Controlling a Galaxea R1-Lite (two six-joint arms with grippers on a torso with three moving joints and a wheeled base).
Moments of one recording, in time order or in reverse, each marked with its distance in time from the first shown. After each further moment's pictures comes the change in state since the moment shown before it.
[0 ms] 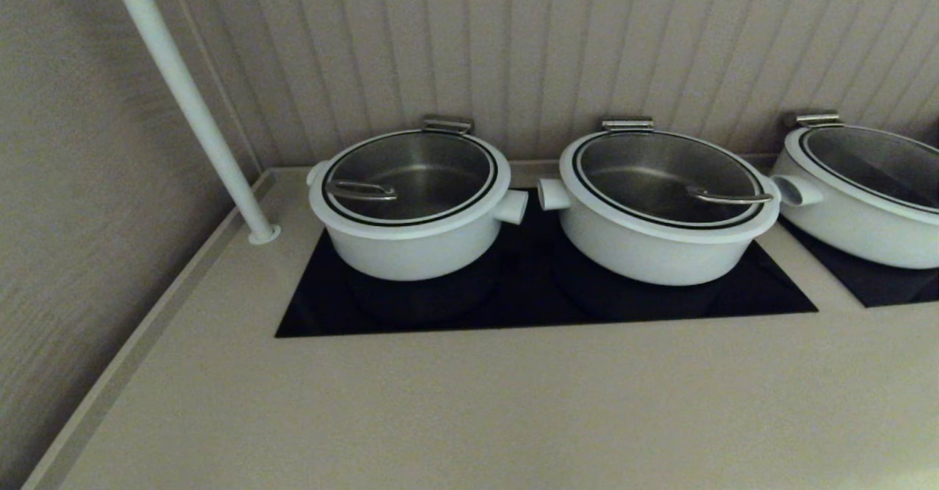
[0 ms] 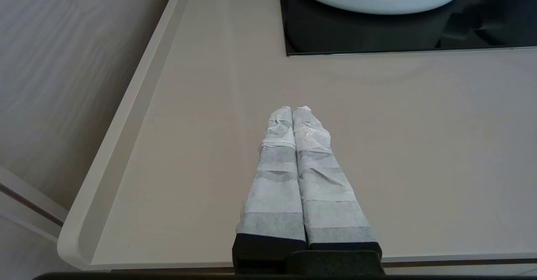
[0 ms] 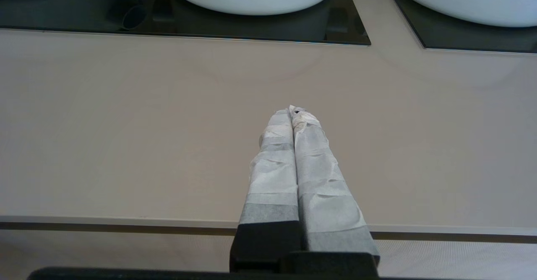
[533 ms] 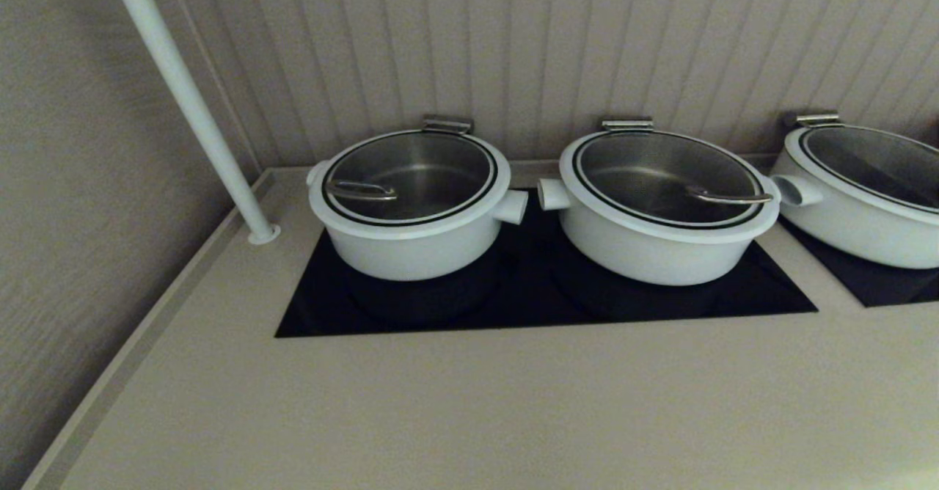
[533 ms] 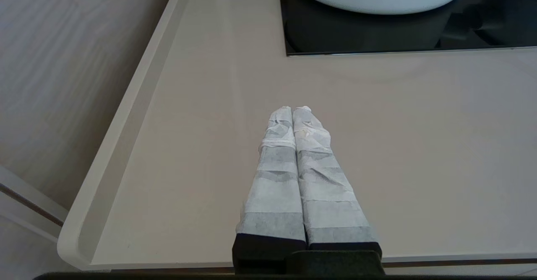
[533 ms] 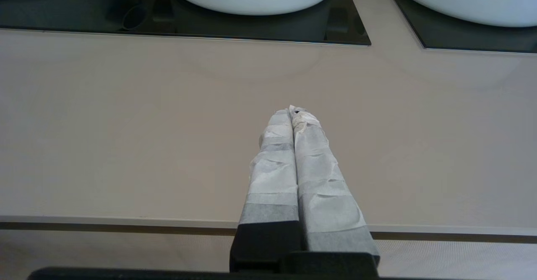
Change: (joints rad) left arm 0.000 0.000 0.000 0.000 0.000 0.000; right arm 0.000 0.000 0.000 0.000 0.000 -0.001
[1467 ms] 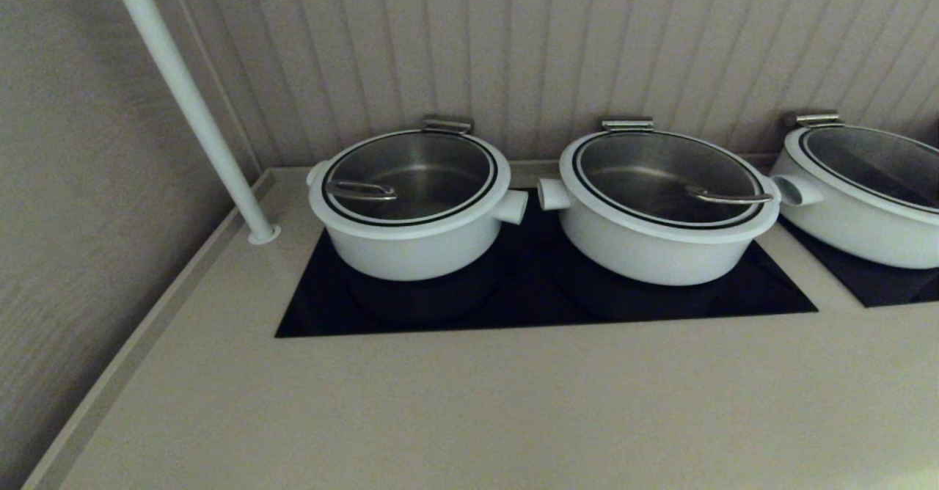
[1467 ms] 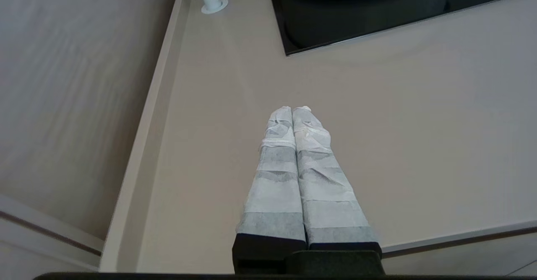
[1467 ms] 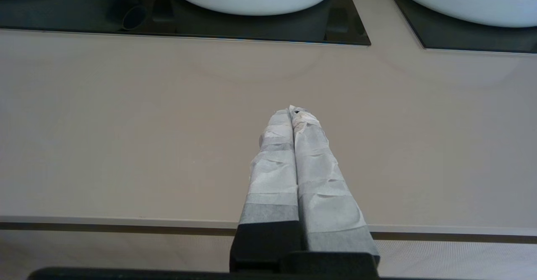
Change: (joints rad) left arm 0.000 0.000 0.000 0.000 -0.050 0.219; right arm 0.000 0.000 0.000 -0.001 0.000 0.000
